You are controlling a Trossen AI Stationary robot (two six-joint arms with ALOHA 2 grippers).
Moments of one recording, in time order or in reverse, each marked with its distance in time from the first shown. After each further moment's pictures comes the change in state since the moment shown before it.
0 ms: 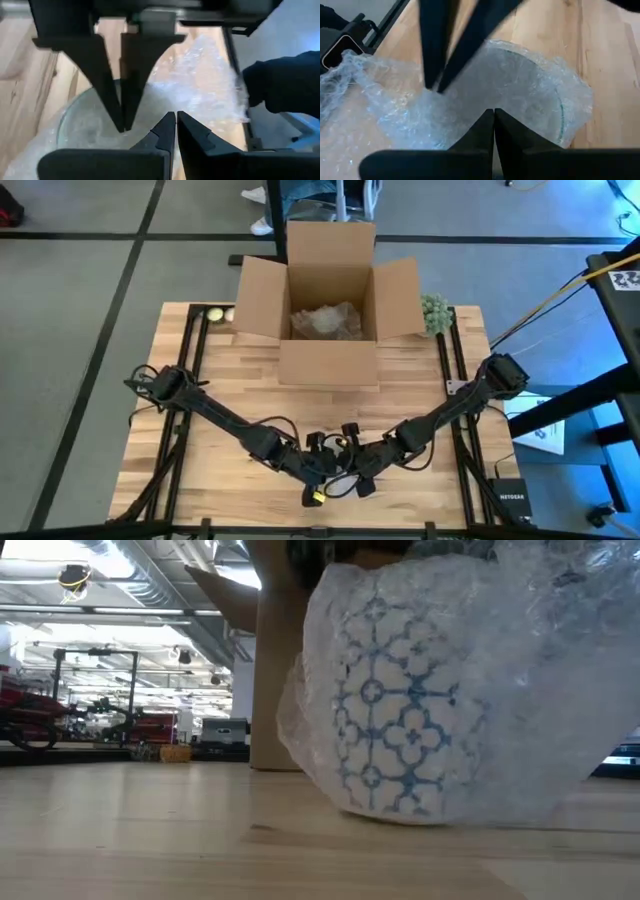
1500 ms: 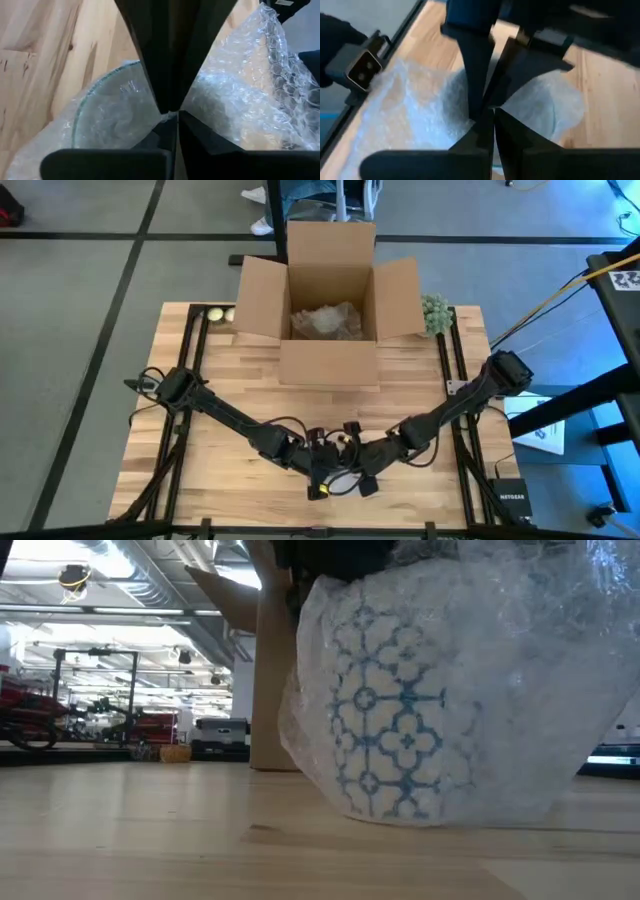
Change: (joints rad) left arm 0.033 0.046 0.006 -0.034 -0.013 -0.056; right arm 0.000 -0.029 -0.001 -0.008 -0.018 0.012
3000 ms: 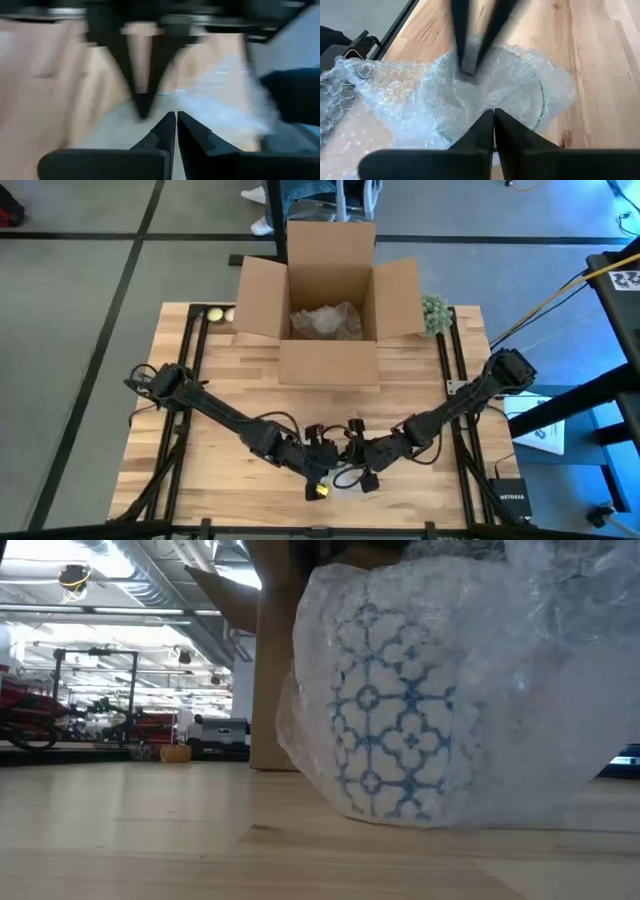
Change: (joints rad) left arm -0.034 -0.070 0.054 -0.022 0.019 0.039; right arm 0.000 -0.051 -0.113 0.121 0.020 0.046
